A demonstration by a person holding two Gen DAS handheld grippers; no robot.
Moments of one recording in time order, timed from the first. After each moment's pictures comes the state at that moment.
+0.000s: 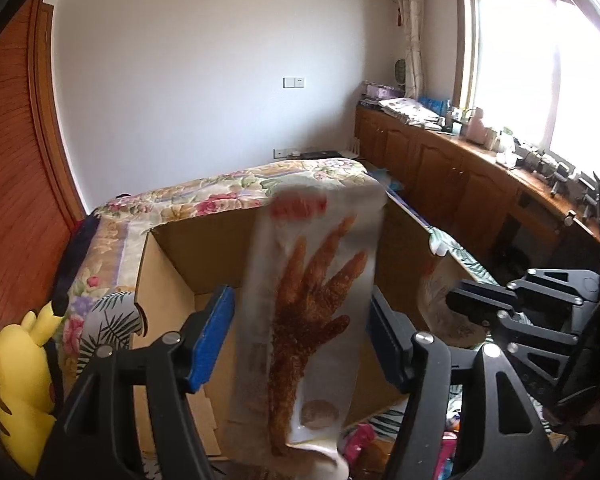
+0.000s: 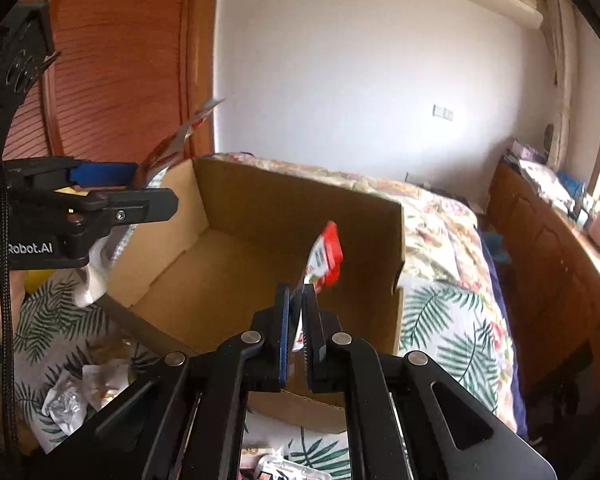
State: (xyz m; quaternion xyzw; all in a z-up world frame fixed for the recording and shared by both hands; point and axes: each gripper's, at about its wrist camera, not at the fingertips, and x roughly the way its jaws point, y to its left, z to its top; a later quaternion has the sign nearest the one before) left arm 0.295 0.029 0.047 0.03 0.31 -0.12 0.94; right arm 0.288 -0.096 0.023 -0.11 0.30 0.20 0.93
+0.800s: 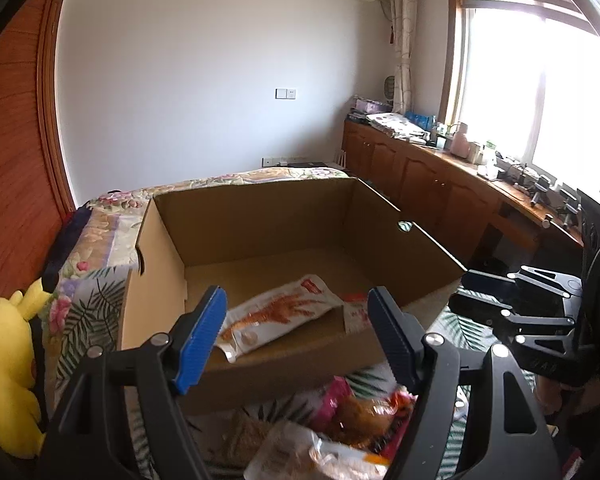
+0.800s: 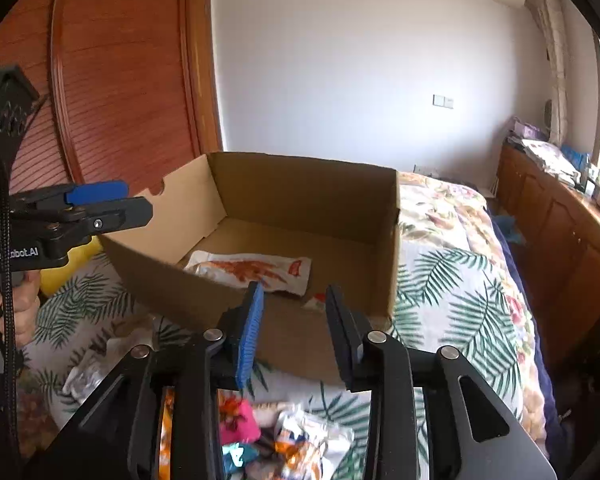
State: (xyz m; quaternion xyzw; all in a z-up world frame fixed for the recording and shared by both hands) left arm 0.227 0.043 0.031 -0.01 0.29 -0.15 0.95; right arm 0.234 -0.129 0.017 -0.06 0.29 0.22 0.93
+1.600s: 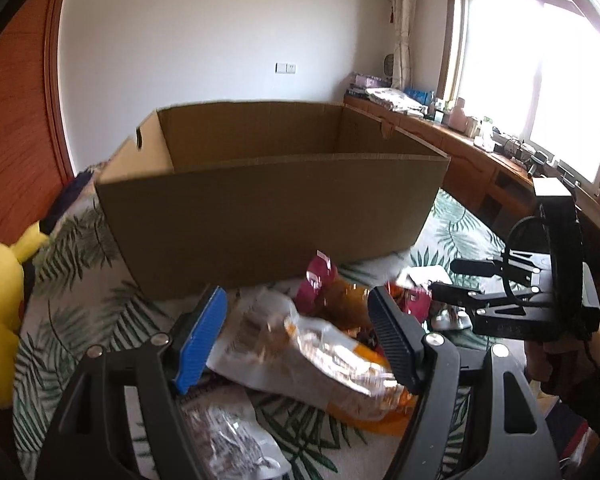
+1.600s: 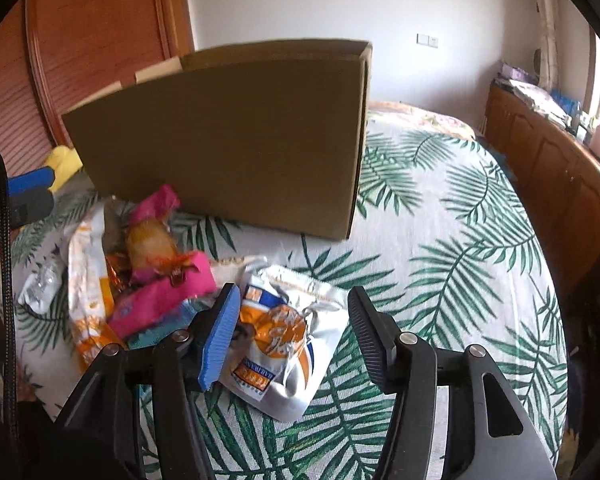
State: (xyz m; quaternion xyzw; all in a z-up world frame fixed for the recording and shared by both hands) left arm 0.159 0.034 -0.048 -0.01 0.32 -0.14 0.94; right arm 0.216 -0.146 -0.085 -0.07 0.39 0.19 0.90
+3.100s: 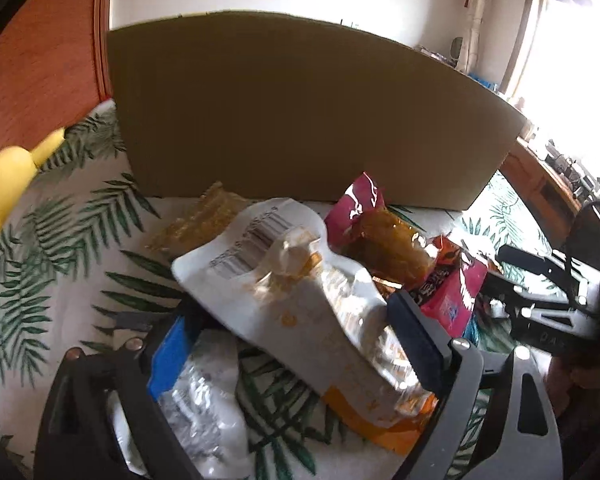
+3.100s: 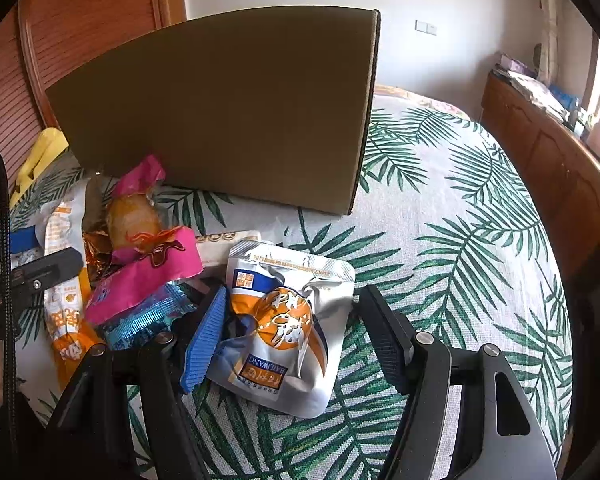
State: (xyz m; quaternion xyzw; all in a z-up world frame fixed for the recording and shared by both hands) left arm 0.179 0.023 -0.106 -0.09 0.42 -0.05 0.90; right arm 0.219 -0.140 -0.100 -0.08 0.41 0.17 0.89
